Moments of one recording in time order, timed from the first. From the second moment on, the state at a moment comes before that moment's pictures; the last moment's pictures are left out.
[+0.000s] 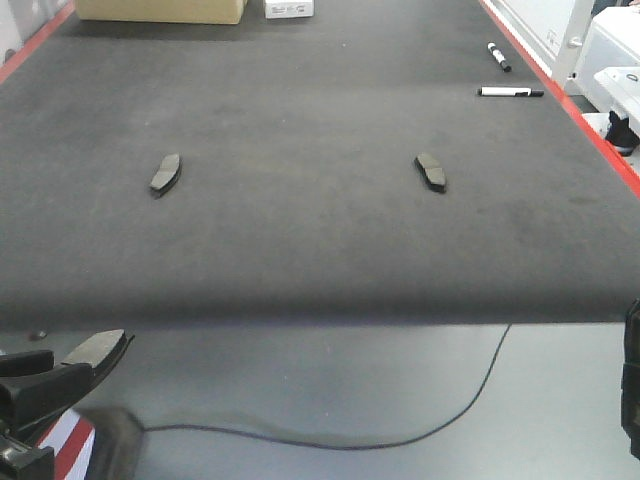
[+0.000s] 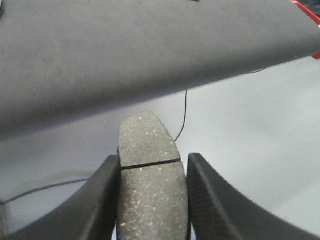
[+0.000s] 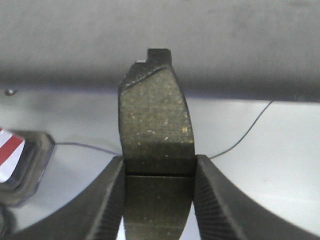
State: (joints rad) left arm -0.54 0.64 -0.52 0.00 0.52 -0.25; right arm 0.18 0.53 -0.55 0.01 0.74 0.10
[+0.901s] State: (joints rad) left arm -0.54 0.64 -0.52 0.00 0.52 -0.25; right arm 0.18 0.53 -0.55 0.01 0.74 0.10
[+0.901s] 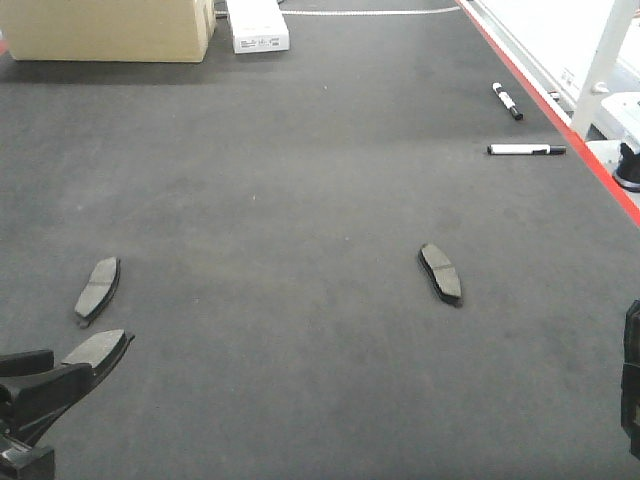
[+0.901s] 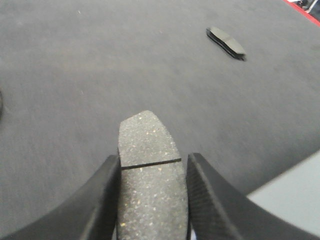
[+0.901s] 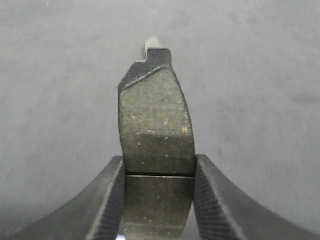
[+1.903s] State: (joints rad) left arm -0.54 0.64 -0.52 0.00 0.52 -0.25; right arm 0.18 0.53 -0.55 0.01 0.74 0.10
